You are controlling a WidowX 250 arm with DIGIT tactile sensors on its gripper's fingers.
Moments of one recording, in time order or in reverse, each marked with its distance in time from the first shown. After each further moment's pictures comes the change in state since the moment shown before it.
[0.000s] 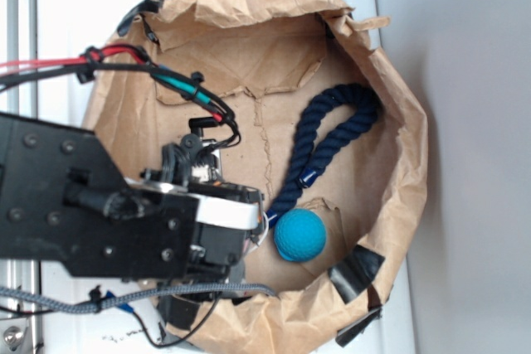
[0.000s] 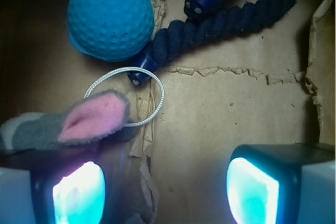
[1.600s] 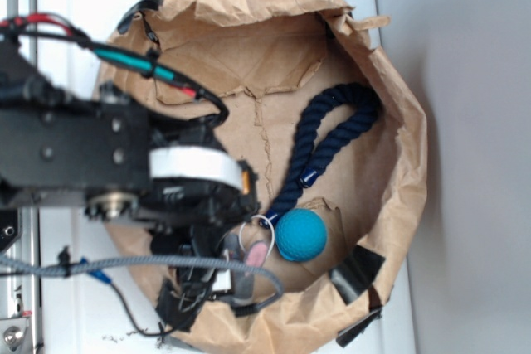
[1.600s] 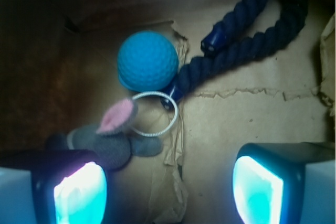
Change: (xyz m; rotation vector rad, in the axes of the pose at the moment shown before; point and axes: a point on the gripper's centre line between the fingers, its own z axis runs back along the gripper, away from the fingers) arm 0.005 -0.003 0.022 -0.204 -0.105 0.055
